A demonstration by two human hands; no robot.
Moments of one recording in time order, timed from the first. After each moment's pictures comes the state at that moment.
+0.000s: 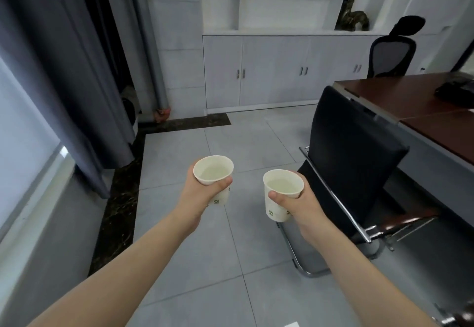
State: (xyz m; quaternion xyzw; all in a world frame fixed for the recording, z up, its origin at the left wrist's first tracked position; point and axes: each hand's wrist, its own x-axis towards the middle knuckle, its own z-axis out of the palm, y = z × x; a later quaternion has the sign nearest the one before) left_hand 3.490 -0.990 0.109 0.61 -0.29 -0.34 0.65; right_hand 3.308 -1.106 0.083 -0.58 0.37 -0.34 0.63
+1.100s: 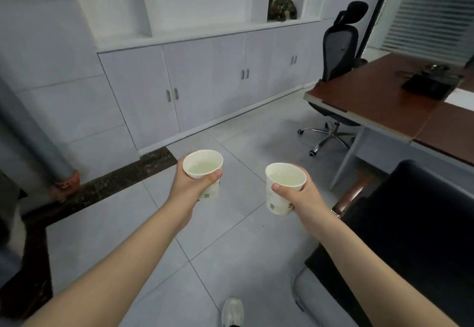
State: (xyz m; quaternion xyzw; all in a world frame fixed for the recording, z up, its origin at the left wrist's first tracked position) left_hand 3.870 -1.571 0.096 0.55 -0.35 -0.46 0.61; right_hand 3.643 -1.596 0.082 -0.48 0.45 -0.47 0.59
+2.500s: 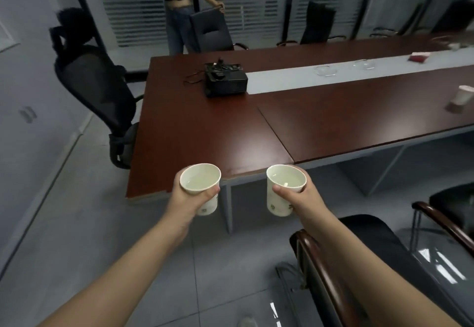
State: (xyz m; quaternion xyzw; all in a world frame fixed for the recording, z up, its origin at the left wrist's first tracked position) left_hand 3.520 -2.308 0.073 0.26 -0.62 -0.69 0.26; right_hand 3.381 -2.113 0.066 -0.18 0.66 -0.70 0.23
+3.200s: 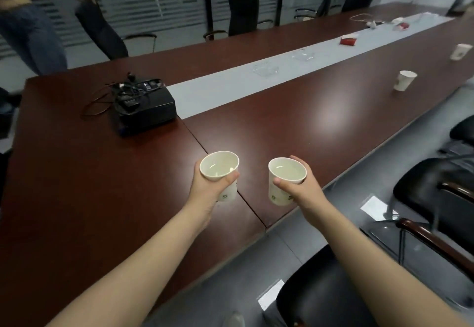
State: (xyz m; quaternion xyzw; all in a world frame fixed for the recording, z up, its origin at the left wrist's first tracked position) left_hand 3.136 -2.364 0.059 0.17 -0.63 -0.75 0.13; right_hand 3.073 -2.167 0.037 -0.04 0.70 -0.70 0.11
